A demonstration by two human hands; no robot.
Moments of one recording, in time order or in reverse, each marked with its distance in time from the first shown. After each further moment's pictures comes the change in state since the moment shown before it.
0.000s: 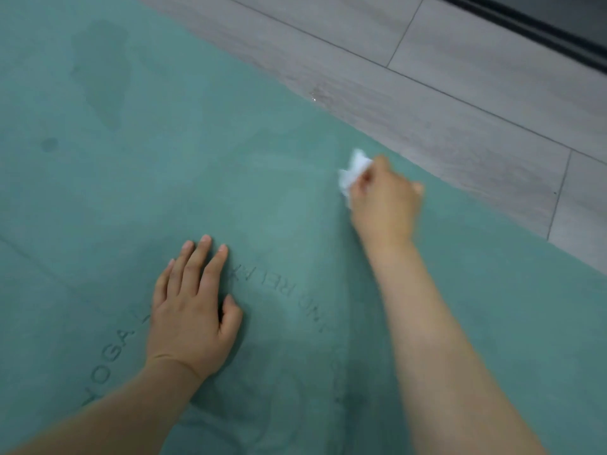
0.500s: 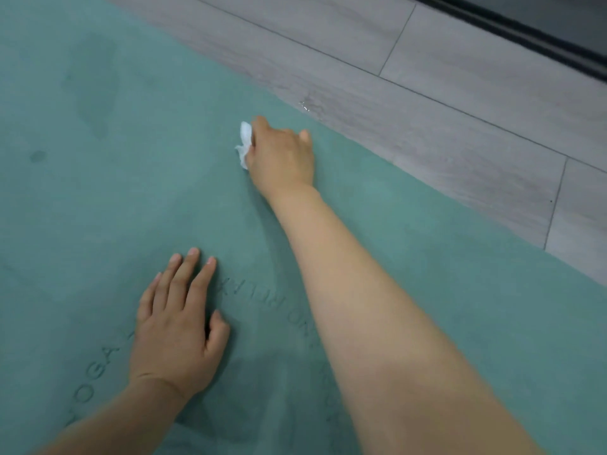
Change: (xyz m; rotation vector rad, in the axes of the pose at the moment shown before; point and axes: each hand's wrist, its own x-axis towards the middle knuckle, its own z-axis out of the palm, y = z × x) left_hand 0.000 0.001 0.000 0.012 0.003 0.007; right_hand 0.075 -0.093 0.076 0.045 -0.100 -0.276
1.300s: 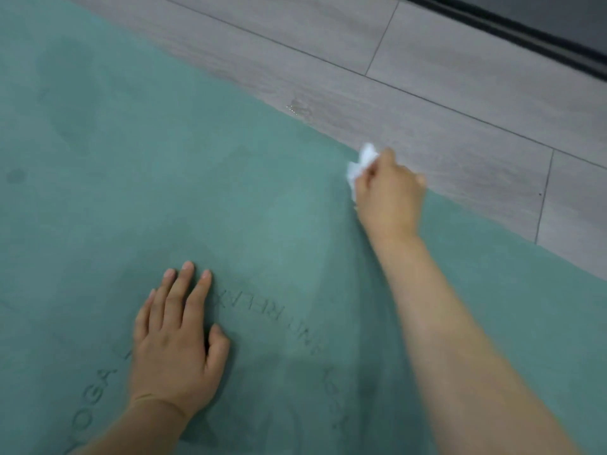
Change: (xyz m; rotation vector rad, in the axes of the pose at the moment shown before) left_hand 0.003 0.001 -0.003 -0.040 -0.020 -0.008; right_hand -0.076 0.094 -0.076 -0.058 0.145 0.325
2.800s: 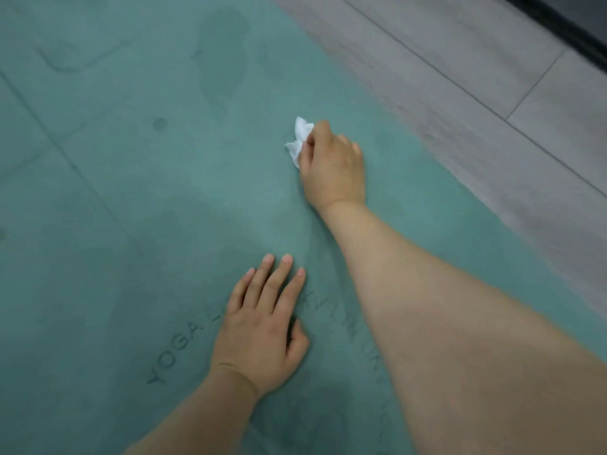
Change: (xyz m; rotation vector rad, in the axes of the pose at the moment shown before) left_hand -0.001 -0.004 -0.001 -0.009 -0.065 0.023; right_hand -0.003 -0.213 0.073 0.152 -0.047 -0.579
